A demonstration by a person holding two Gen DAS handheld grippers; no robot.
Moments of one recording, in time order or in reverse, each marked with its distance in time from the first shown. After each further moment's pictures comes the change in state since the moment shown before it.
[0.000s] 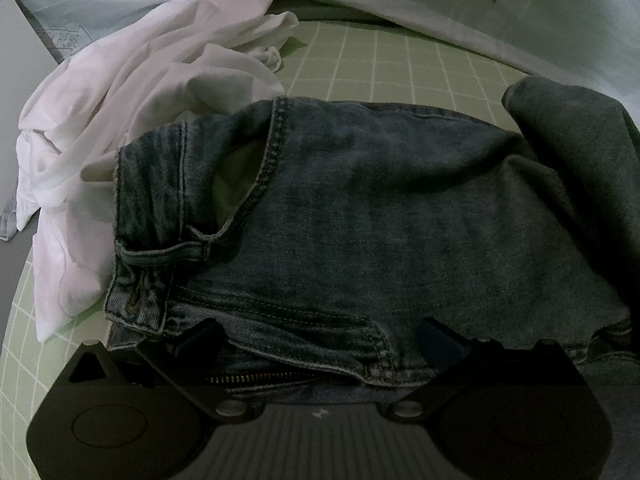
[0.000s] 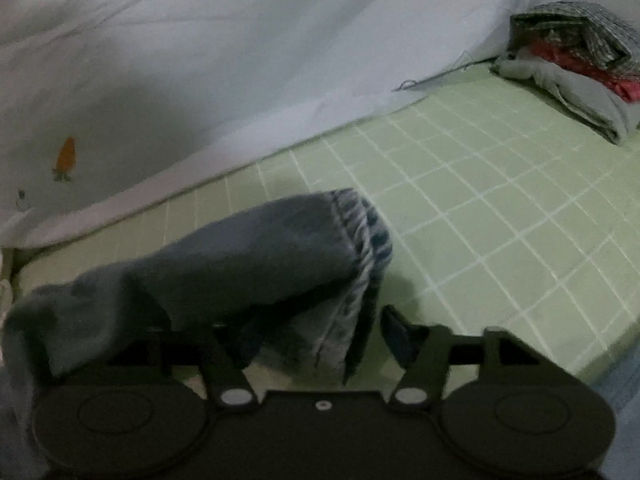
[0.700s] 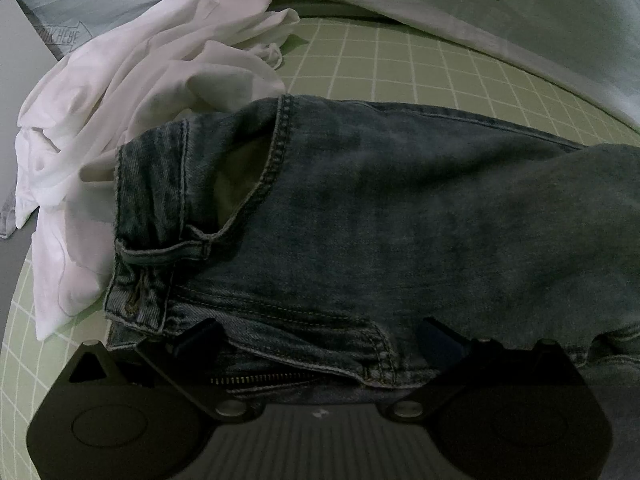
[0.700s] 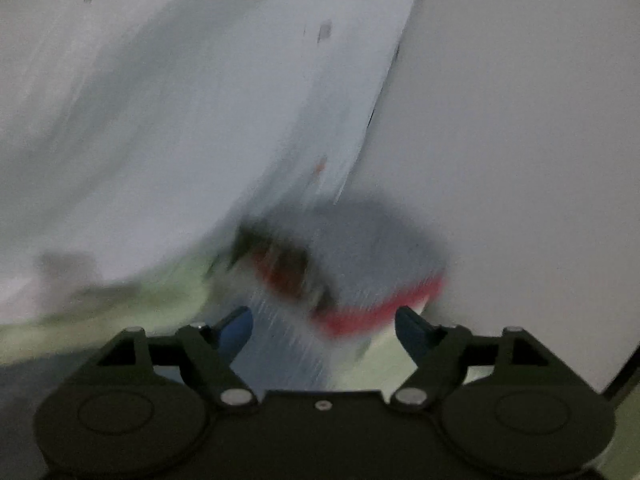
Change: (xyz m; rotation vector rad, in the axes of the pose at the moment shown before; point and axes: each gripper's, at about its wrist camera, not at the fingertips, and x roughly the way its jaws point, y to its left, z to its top) left arm 0.000 0.002 0.002 -0.001 0.008 -0.005; right arm -0.083 -0.117 0.100 -0.160 -0.316 -0.702
